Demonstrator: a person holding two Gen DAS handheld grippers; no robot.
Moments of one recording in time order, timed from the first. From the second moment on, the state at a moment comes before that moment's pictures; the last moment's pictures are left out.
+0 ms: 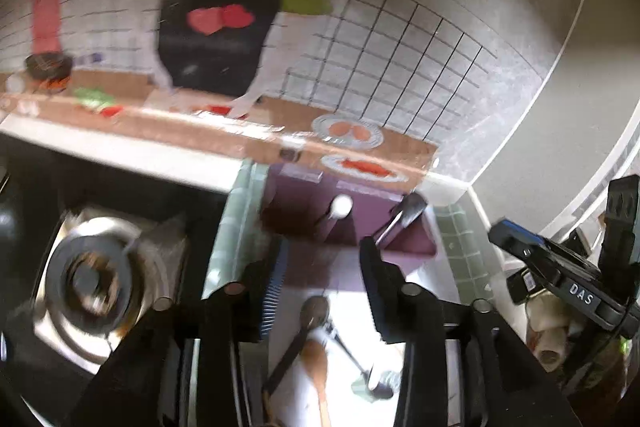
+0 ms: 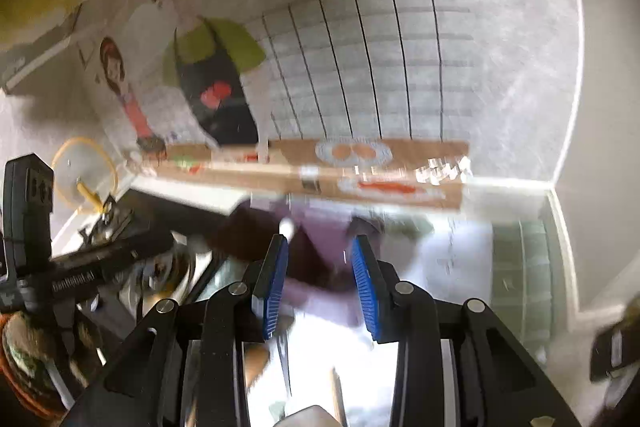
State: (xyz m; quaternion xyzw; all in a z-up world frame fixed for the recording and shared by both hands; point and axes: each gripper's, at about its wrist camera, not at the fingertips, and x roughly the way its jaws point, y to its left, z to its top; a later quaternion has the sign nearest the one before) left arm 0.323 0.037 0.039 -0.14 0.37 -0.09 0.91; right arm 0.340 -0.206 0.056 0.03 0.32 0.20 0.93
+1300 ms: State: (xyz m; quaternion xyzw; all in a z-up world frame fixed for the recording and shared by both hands) left arm 0.286 -0.031 -0.082 -0.09 0.50 -0.08 0.86; right arm 0.263 -0.224 -0.063 -0.02 0.41 0.18 0.89
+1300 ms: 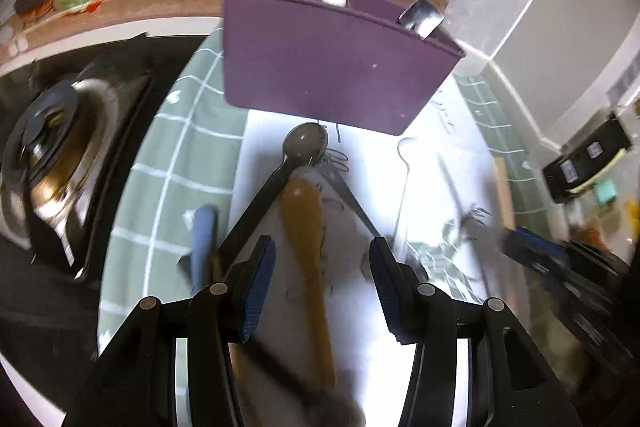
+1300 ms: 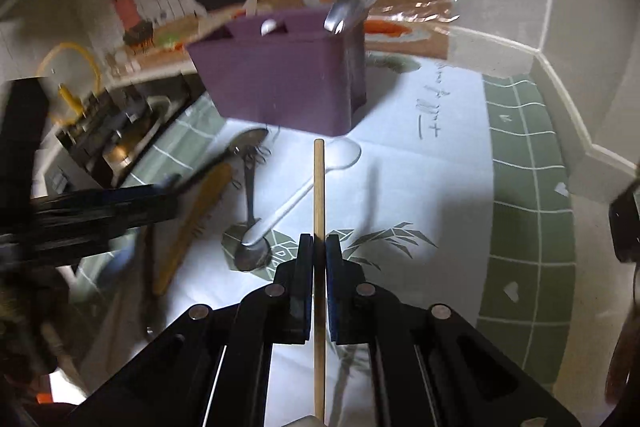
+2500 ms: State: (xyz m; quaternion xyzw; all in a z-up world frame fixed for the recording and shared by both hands) left arm 0.261 -0.039 -0.070 -0.07 0.45 -0.09 0.88; right arm 0.230 -0.241 -0.052 0.02 0.37 0.18 0.91
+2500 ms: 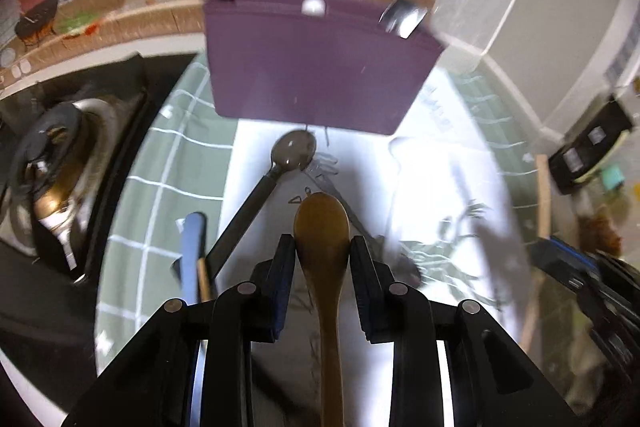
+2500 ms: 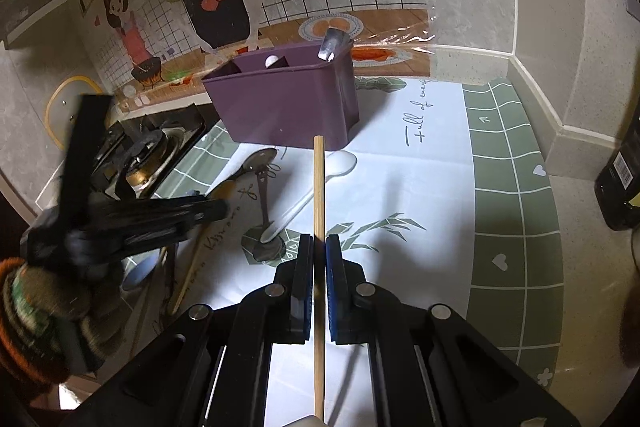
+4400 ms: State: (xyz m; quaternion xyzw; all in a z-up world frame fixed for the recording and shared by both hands) left arm 0.416 0.028 0.093 -0.08 0.31 -0.12 0.94; right arm 0.369 -0.156 0.098 0.00 0.19 0.18 0.96
